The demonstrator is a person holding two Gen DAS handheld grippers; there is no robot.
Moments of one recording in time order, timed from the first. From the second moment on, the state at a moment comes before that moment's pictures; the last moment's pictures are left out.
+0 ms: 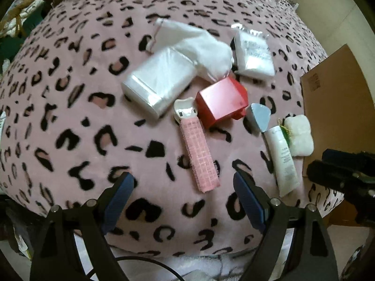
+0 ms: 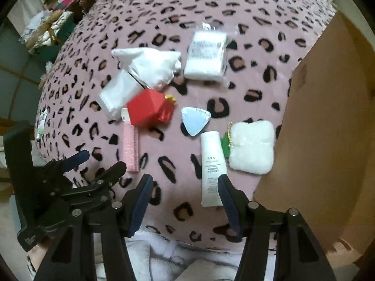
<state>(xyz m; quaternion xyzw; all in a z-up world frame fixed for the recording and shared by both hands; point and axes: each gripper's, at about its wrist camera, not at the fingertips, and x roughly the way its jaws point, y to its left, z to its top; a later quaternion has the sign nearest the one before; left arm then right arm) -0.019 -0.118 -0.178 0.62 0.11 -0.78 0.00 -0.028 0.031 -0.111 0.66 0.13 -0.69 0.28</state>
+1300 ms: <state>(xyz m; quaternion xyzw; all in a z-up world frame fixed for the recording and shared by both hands) -0.050 -0.141 -0.233 0.61 0.18 -0.77 0.00 -0.062 0.015 -0.198 0.69 0.16 -0.67 0.22</state>
